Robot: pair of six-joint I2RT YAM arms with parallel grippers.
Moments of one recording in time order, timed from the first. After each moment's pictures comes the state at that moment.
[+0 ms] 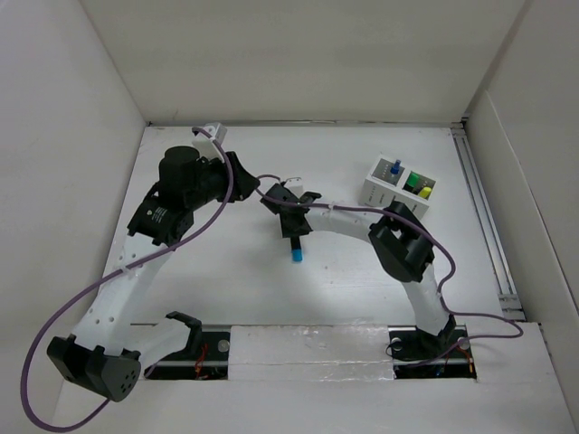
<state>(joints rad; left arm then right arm) -0.37 1.05 1.17 -0.51 0.27 -0.42 0.89 2.14 1.61 -0.63 0.42 0.68</state>
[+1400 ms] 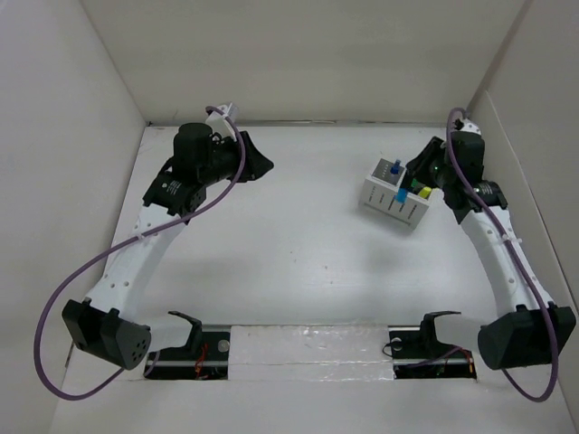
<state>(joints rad) -0.38 1.23 1.32 -0.45 0.34 -0.48 0.13 1.19 1.20 -0.49 0.06 0.53</state>
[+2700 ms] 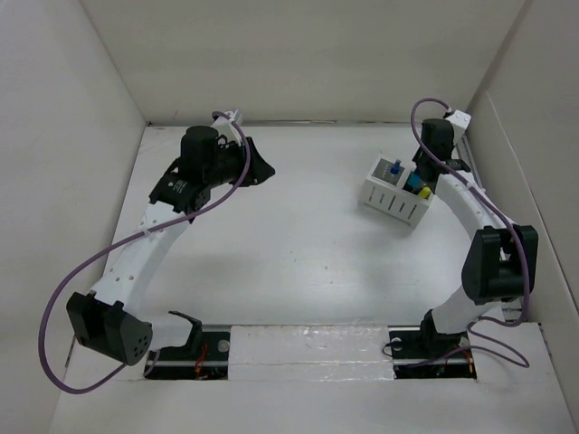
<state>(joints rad) -0.38 1.26 1.29 -0.45 0.34 -0.47 0.06 1.60 1.27 -0.20 0.49 0.38</state>
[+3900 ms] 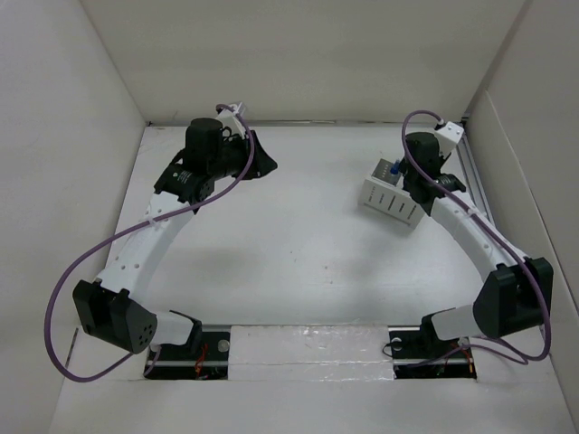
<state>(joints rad) -0.38 1.33 1.36 -0.47 0.33 -0.46 0.24 1.40 1.16 -0.29 0.66 0.53</state>
